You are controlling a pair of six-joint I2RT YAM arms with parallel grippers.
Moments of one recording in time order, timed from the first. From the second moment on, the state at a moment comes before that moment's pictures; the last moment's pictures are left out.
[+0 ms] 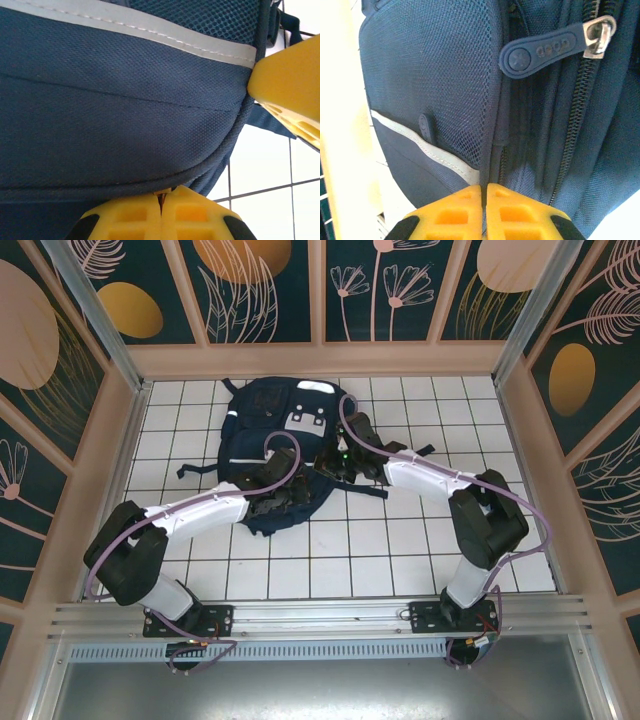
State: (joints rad) left arm -0.75 1.54 0.93 -0.32 -0.06 -0.84; right arm 0.65 1.72 1.16 -0.24 -0.31 0.95
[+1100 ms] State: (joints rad) left arm -0.61 1.28 0.79 -0.39 0.03 -0.60; right arm 0.70 1.72 1.15 -0.13 -0.35 1.10
